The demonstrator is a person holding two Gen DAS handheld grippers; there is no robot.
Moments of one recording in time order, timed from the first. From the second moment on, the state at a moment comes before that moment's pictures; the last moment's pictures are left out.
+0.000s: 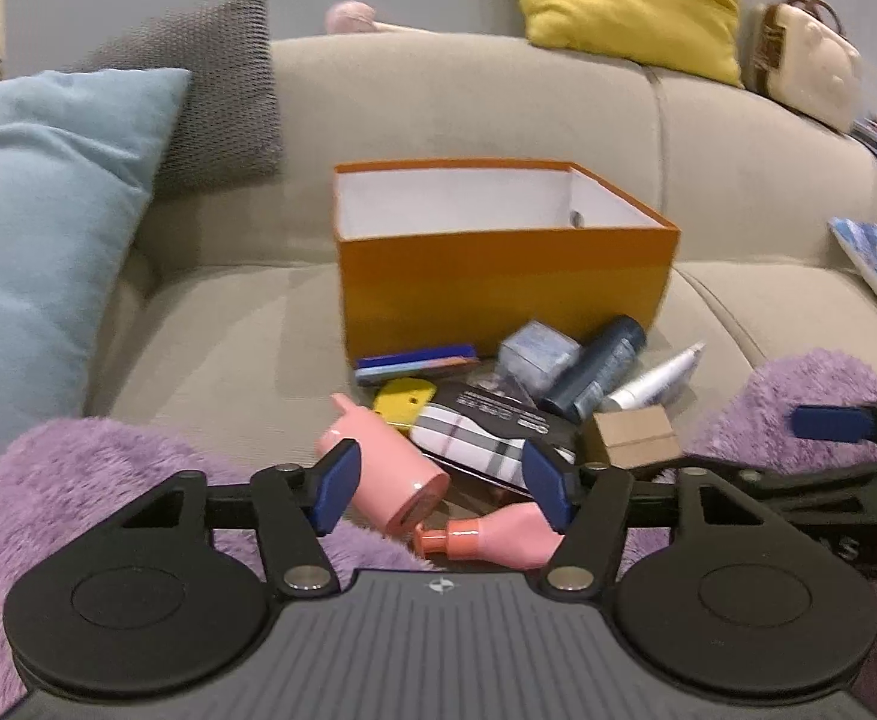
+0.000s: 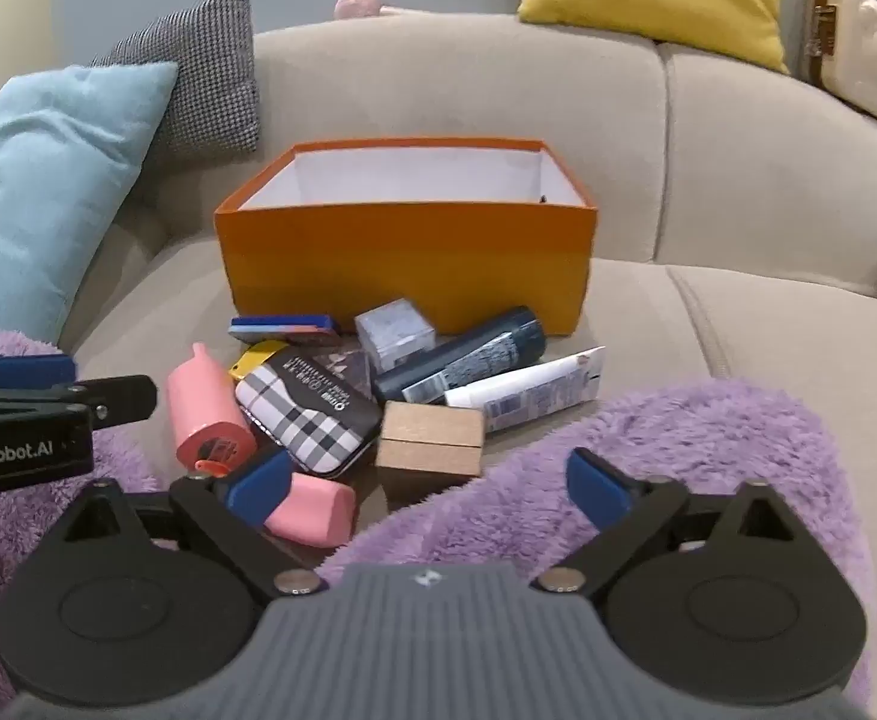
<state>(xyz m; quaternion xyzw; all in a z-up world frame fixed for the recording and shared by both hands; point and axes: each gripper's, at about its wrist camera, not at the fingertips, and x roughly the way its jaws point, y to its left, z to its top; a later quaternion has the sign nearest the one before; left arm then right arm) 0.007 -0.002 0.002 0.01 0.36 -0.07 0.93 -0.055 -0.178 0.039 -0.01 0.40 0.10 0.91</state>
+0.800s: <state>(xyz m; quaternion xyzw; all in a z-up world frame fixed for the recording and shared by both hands) 0.119 0.041 -0.046 -0.12 0.52 -0.08 0.84 0.090 -0.113 -0.021 -0.04 0.53 0.23 0.82</state>
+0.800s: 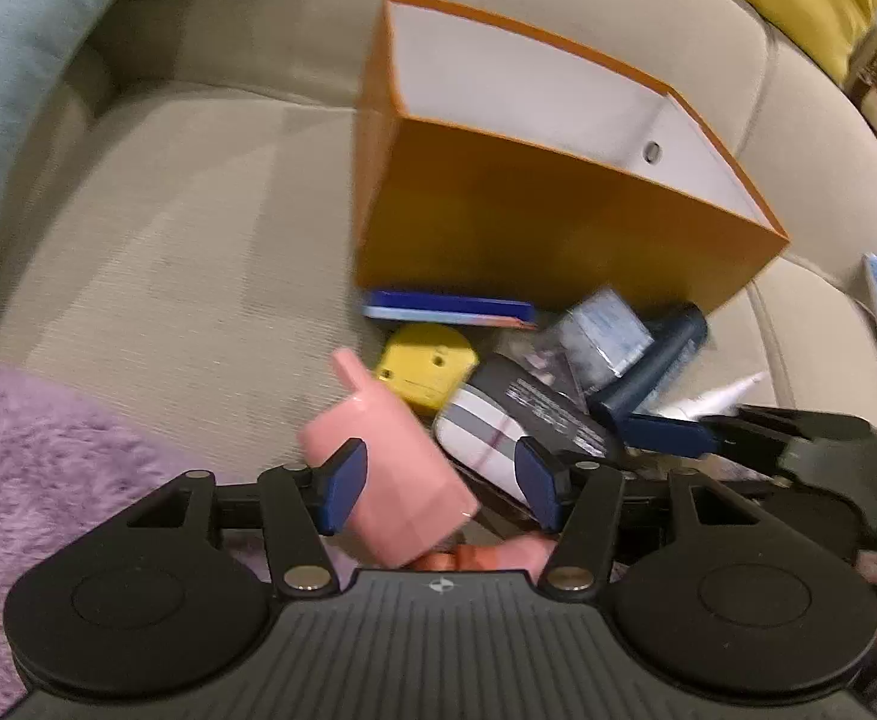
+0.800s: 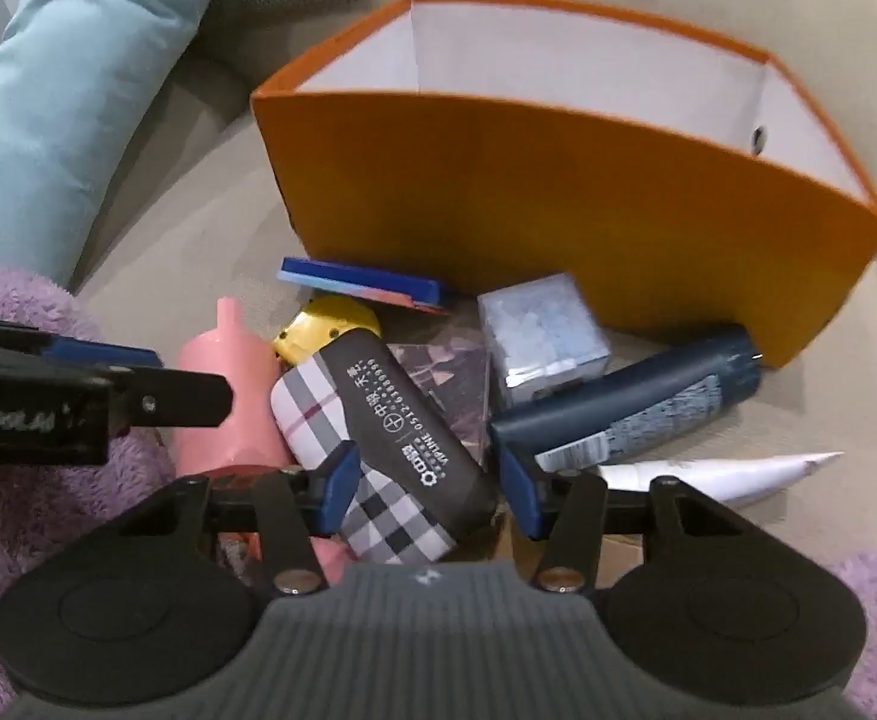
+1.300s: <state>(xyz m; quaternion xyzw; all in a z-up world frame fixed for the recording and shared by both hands) 0.113 0.034 -0.050 -0.11 0.51 -0.11 0.85 0.107 -0.113 -0.028 -0.01 0.55 0.25 0.80</state>
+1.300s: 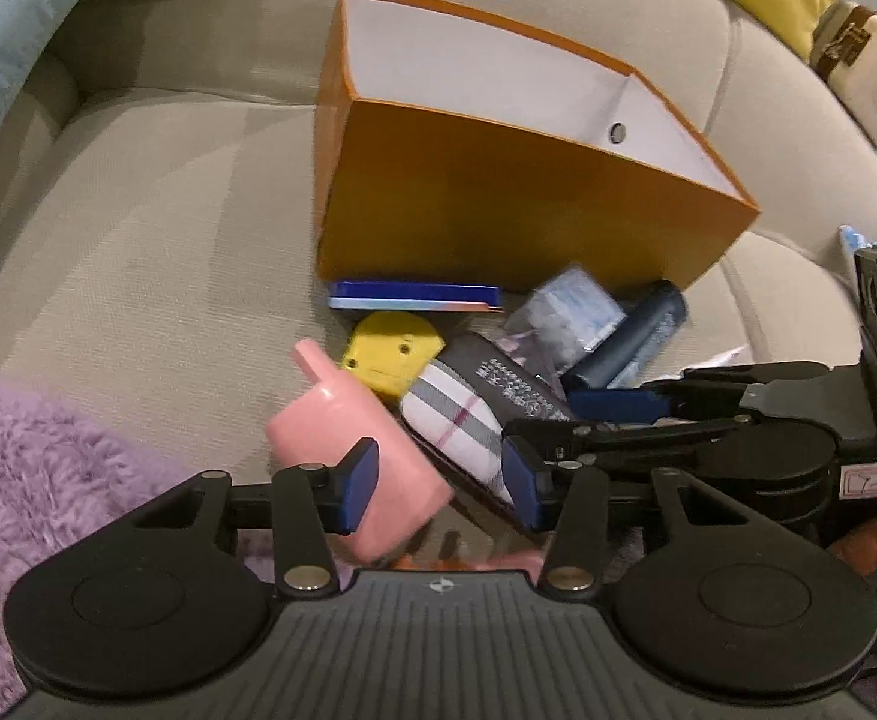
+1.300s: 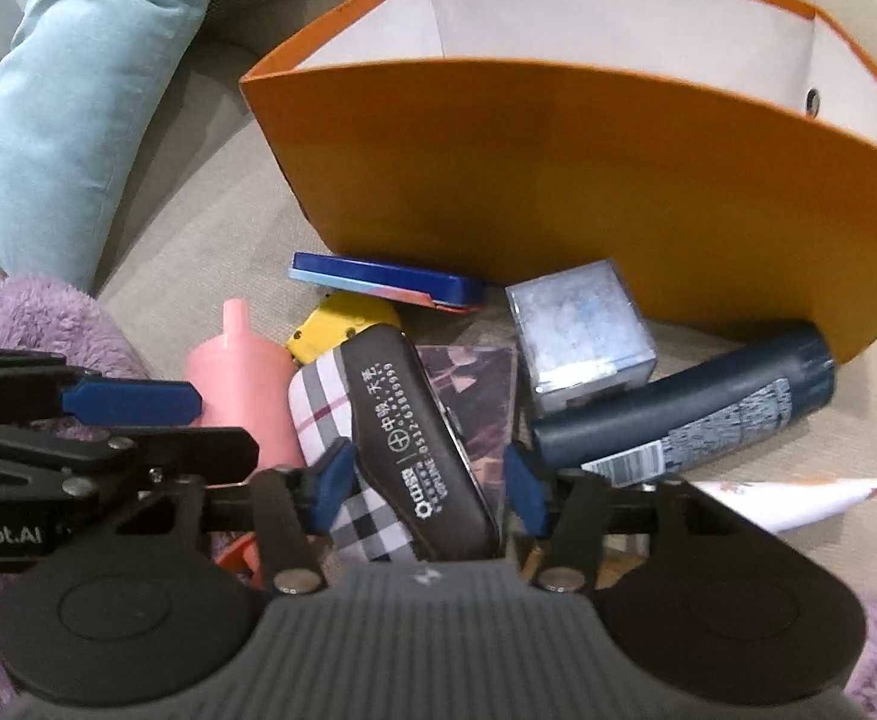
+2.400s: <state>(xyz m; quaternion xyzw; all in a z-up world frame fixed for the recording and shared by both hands) 0.127 0.017 -0.071 -0.12 0.56 -0.05 0.82 0.078 -0.134 -0.015 0.04 0.55 0.25 0.80</state>
